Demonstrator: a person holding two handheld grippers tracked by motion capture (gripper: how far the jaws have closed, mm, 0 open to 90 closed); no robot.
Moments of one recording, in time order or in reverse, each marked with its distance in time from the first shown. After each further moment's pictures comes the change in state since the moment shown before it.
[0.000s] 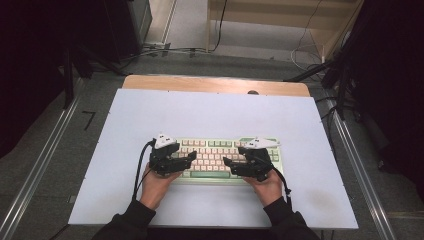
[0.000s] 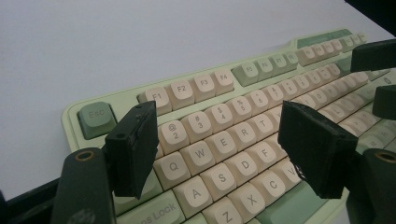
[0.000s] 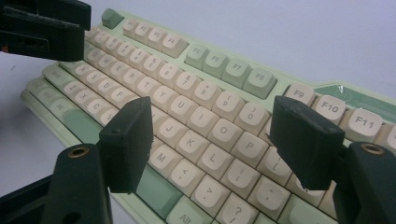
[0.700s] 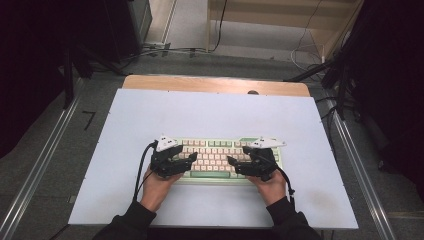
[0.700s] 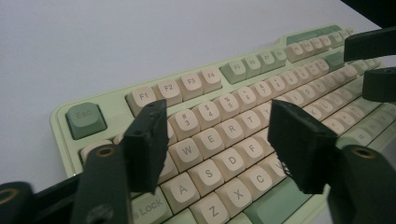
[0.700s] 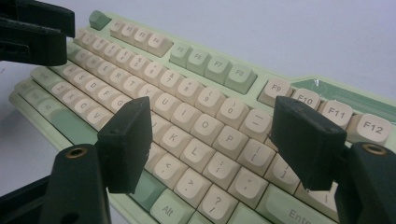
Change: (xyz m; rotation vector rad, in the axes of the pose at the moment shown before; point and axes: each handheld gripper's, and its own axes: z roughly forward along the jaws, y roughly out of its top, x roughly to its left) left arm -0.007 -0.002 -0.003 -0.008 -0.017 0.037; right arm -0.009 -0.003 -0.006 -0.007 -0.020 0.019
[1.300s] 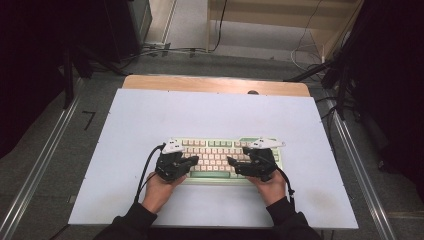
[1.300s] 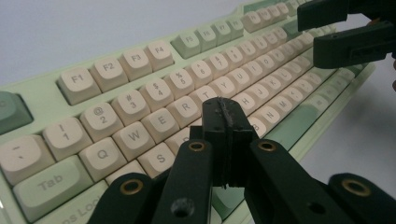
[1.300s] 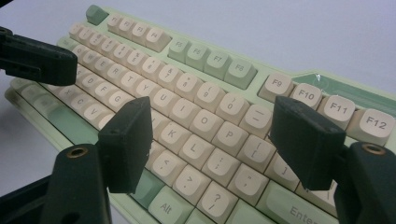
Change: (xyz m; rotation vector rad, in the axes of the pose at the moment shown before) left arm -0.009 -0.006 0.009 0.095 -0.139 0.044; right arm 0.000 -0.002 0.002 0.012 -0.003 -0.003
